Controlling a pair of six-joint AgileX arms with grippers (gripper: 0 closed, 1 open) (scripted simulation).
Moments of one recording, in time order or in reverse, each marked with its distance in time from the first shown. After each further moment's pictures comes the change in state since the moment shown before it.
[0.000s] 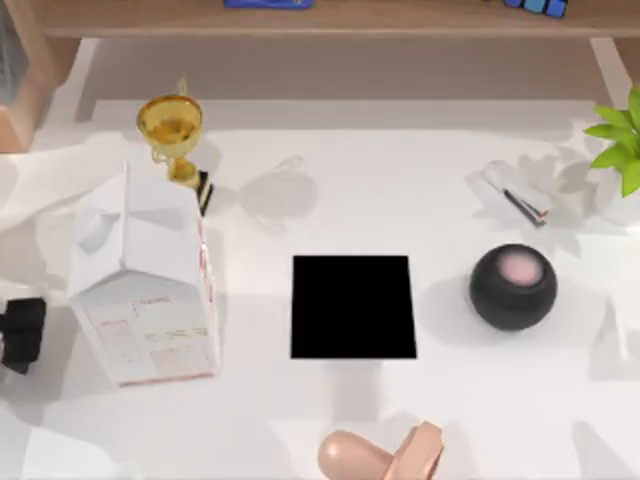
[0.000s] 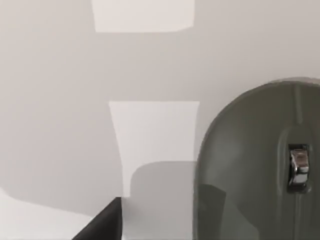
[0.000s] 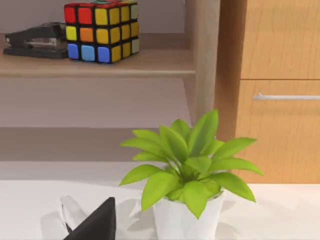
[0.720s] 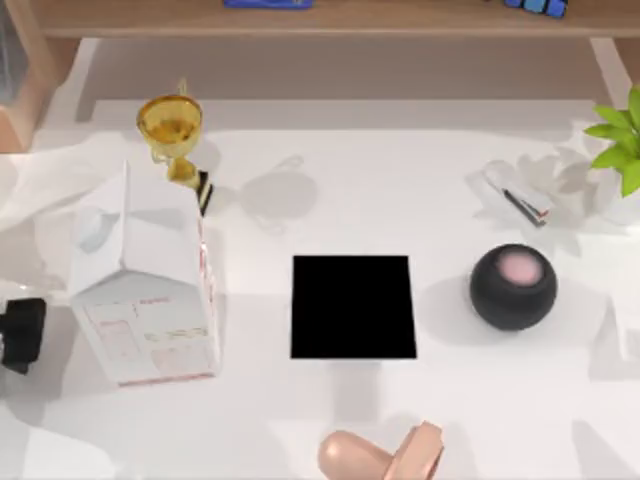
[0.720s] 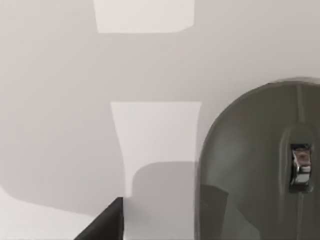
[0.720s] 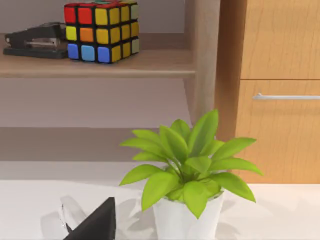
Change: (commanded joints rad) left arm 0.000 0.000 0.000 0.000 0.000 0.000; right arm 0.000 0.000 0.000 0.000 0.000 0.000
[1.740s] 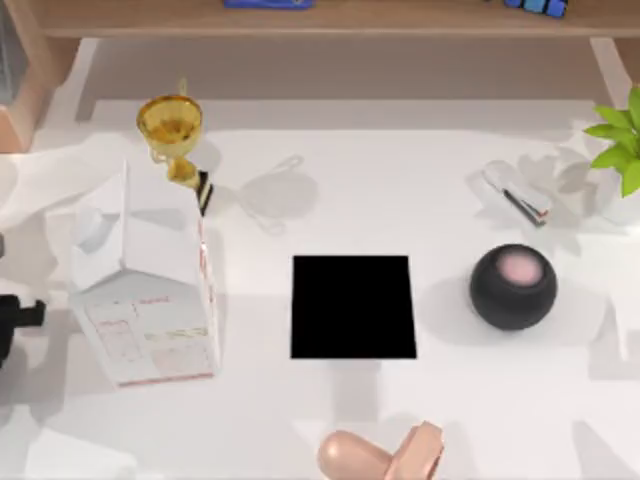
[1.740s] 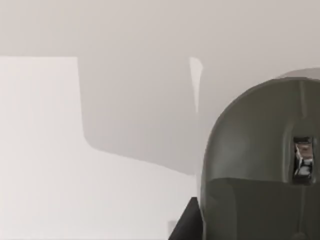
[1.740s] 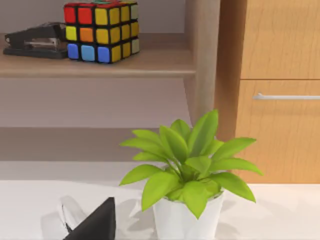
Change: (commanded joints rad) left arm -0.037 -0.106 0.037 -0.125 0.000 0.000; right arm 0.000 0.000 0.000 0.000 0.000 0.000
